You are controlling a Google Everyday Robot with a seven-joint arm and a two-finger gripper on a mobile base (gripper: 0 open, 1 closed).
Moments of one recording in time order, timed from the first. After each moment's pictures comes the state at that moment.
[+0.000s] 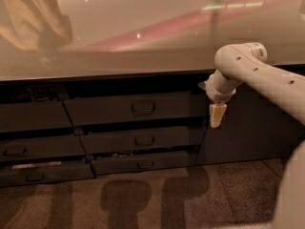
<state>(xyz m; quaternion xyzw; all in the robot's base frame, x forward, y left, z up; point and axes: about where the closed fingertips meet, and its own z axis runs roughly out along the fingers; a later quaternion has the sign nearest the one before) 0.677 -0.230 0.677 -0.75 0.64 -0.09 0.14</state>
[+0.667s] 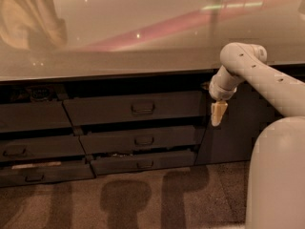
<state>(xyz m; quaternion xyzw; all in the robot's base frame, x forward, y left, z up) 0.708 -0.248 0.639 -0.75 0.65 -0.02 0.13</state>
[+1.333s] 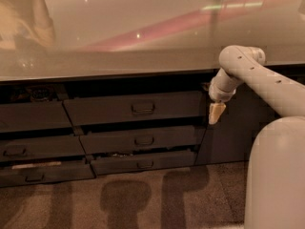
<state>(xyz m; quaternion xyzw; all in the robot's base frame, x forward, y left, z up) 0.706 -0.257 0.627 -0.74 0.66 -0.02 0.12</state>
